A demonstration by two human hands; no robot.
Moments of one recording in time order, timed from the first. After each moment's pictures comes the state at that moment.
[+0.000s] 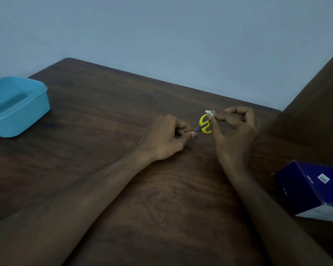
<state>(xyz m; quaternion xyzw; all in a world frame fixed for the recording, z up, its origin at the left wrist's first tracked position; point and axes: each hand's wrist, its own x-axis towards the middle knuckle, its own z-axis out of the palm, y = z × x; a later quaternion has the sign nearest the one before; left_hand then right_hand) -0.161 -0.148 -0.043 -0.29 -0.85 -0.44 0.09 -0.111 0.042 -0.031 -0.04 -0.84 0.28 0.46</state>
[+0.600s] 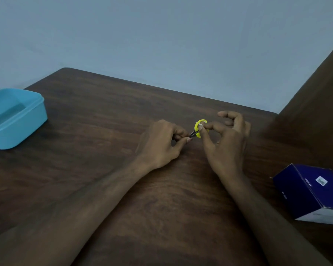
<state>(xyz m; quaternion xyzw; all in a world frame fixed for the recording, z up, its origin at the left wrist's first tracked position) -0.163 -0.152 -0.044 -0.31 -0.86 -0.38 0.15 -0.111 0.037 -0.036 -0.03 -0.88 0.24 0.41</state>
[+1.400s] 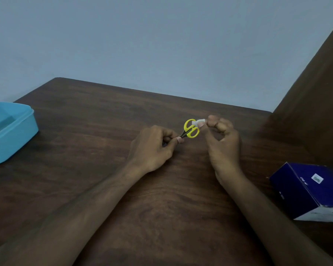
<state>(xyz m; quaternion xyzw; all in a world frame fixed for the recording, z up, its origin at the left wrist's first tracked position) -0.164 -0.151 -0.043 -0.23 -0.88 -0.40 0.09 -0.123 0.037 -0.035 -0.06 -0.75 0.55 0.36</state>
